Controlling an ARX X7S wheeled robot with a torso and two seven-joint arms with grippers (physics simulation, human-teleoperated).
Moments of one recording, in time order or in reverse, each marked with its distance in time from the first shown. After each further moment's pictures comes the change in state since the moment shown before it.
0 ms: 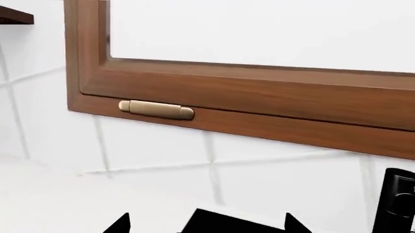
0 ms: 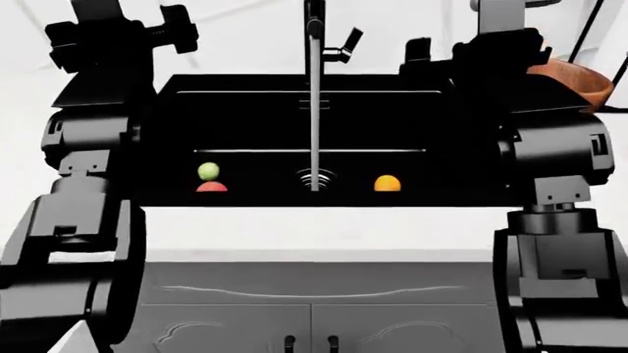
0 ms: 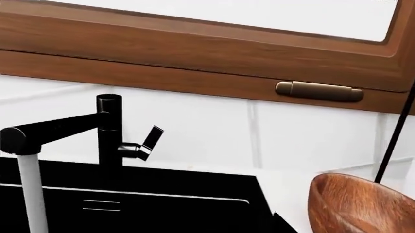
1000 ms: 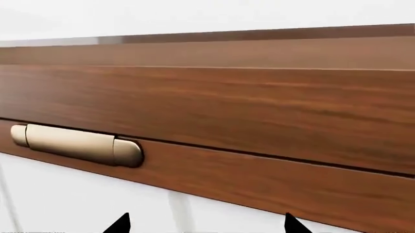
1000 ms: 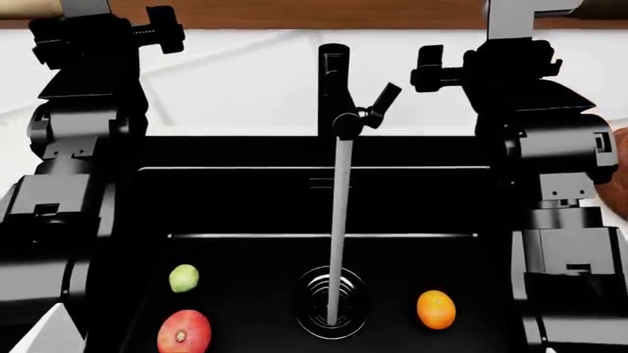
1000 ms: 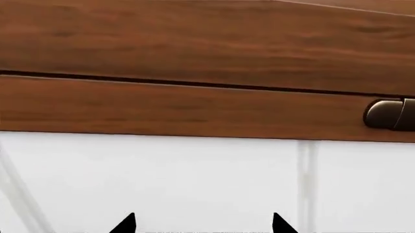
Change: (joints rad) left arm -0.098 -0.030 0.032 -0.228 0.025 0.099 0.019; right arm 0.013 0.012 0.014 0.073 0.007 0.002 0.054
